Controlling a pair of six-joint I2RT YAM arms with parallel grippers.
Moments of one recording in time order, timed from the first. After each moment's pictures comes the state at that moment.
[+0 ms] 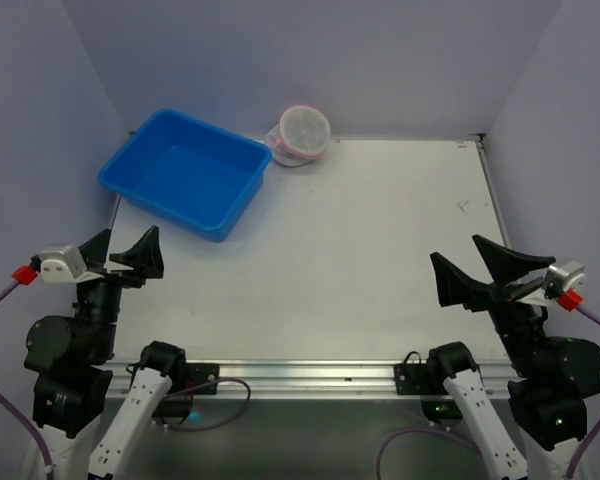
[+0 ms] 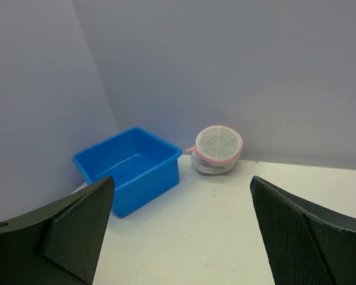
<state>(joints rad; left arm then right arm) -0.28 0.22 0.95 -0.47 -0.25 -0.21 0.26 0.17 0.94 -0.42 -0.13 0.28</state>
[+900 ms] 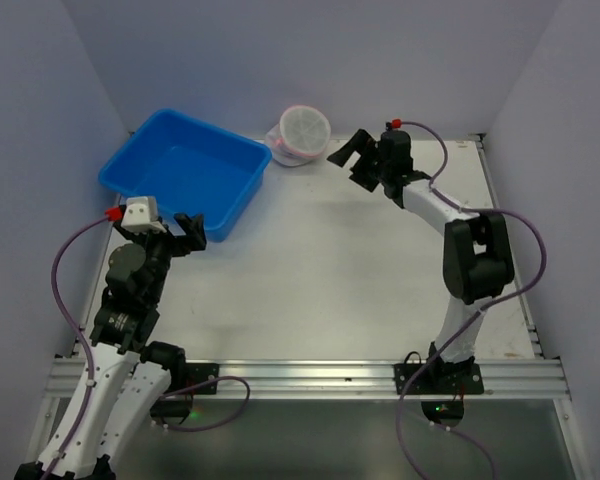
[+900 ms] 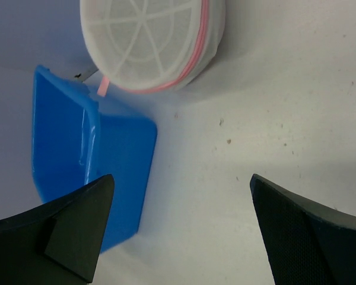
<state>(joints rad) -0.26 0.51 0.64 -0.19 -0.21 -0.23 0.26 1.85 1.35 0.03 -0.22 0.86</state>
